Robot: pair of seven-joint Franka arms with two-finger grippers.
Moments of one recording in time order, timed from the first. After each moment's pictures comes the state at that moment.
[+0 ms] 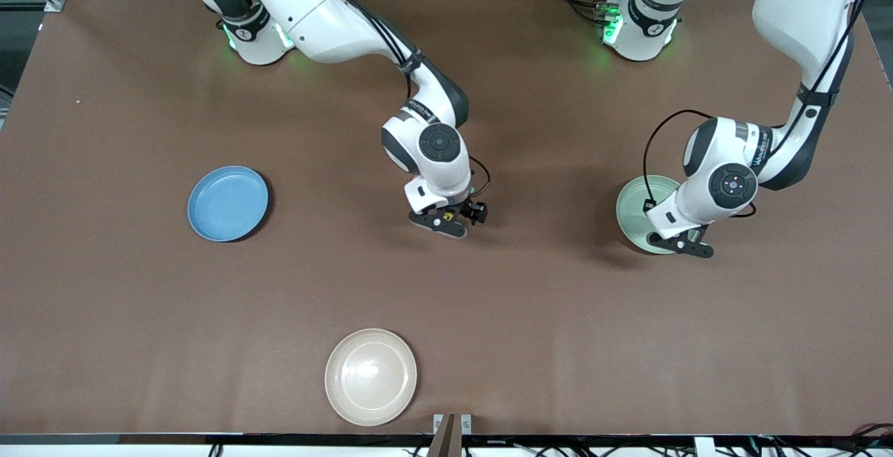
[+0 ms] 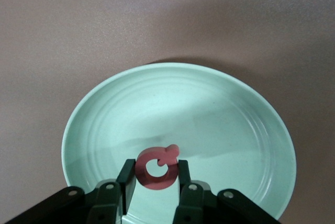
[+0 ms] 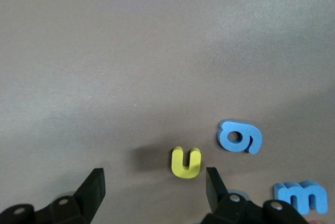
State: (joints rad) left arm 0.14 0.43 -0.25 -2.06 0.31 2.30 -0.03; right arm 0.75 0.89 0.05 -1.35 -0.02 2.33 1.17
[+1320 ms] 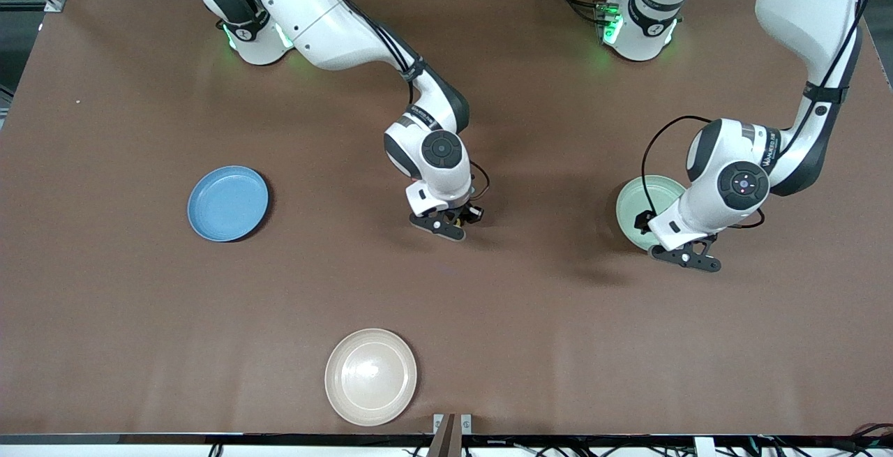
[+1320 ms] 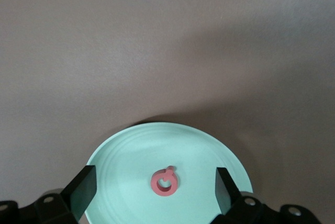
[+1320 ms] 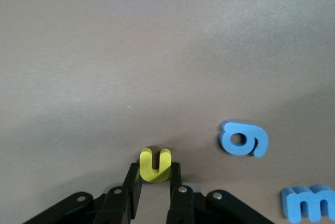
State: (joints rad) left arm 0.14 0.43 -0.30 -1.92 0.27 2.26 -0.05; right arm 0.75 0.92 0.05 -1.32 -0.02 2.32 1.19
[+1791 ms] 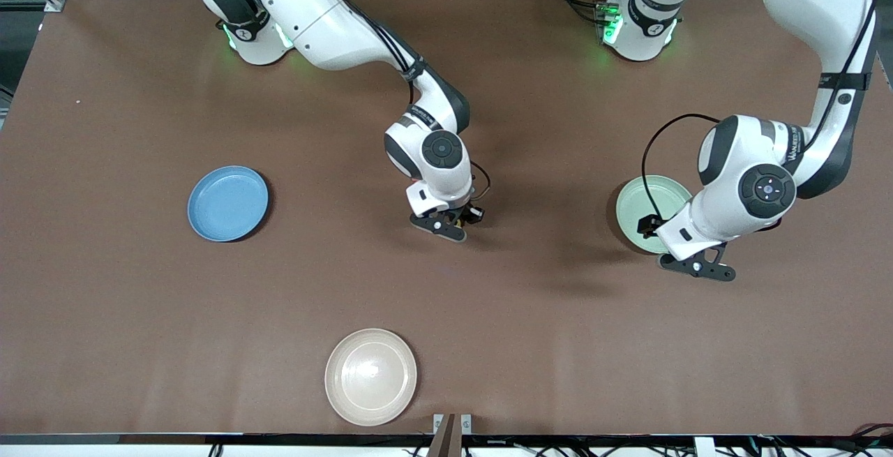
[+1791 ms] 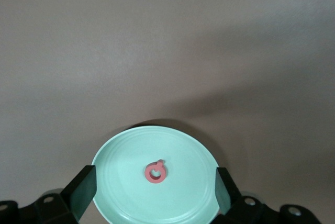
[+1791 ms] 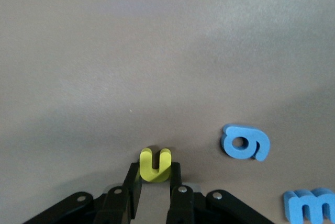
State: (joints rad) left arm 0.12 0.42 -0.32 -1.76 0.22 2.08 -0.05; right arm 0.75 0.92 0.05 -1.31 -0.02 2.31 1.19
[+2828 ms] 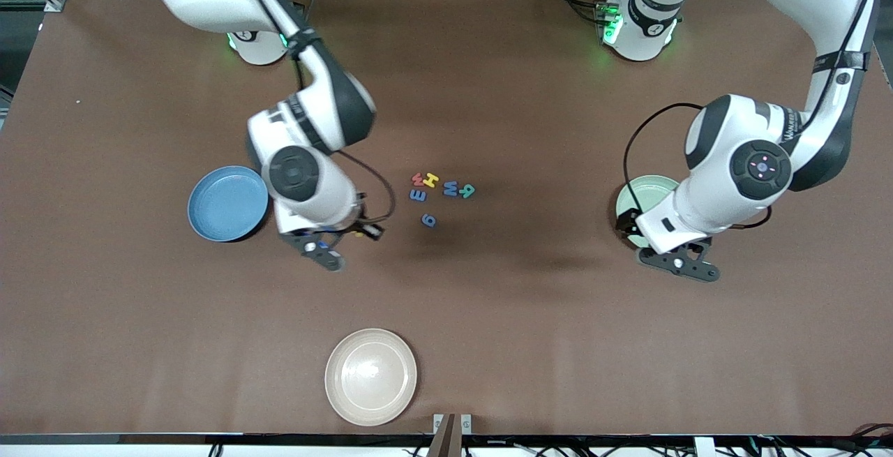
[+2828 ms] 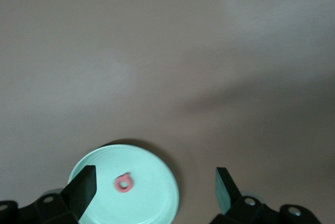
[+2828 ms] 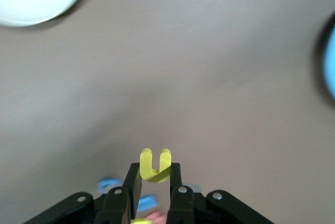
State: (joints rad) left arm 0.10 0.41 -0.43 -1.66 0.19 2.04 -0.06; right arm 0.39 0.54 0.05 -1.49 0.05 1.91 0.98
